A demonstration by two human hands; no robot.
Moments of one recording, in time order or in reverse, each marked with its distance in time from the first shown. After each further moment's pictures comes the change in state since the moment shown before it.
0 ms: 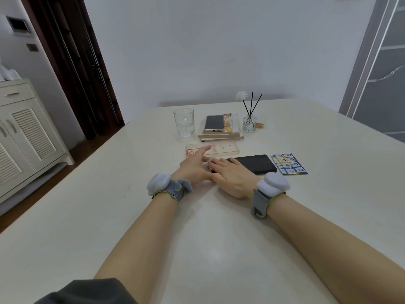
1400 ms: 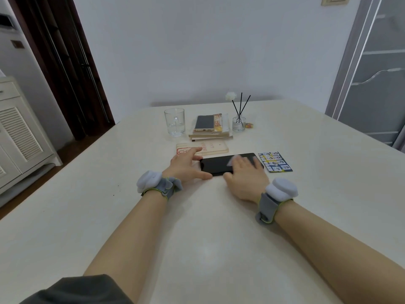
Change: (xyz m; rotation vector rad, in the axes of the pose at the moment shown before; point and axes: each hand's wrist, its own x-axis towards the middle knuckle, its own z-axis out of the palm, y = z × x) left_hand -0.006 0.006 0.000 0.136 0.040 0.001; right_hand -0.034 0.024 0.005 -0.056 0.127 0.379
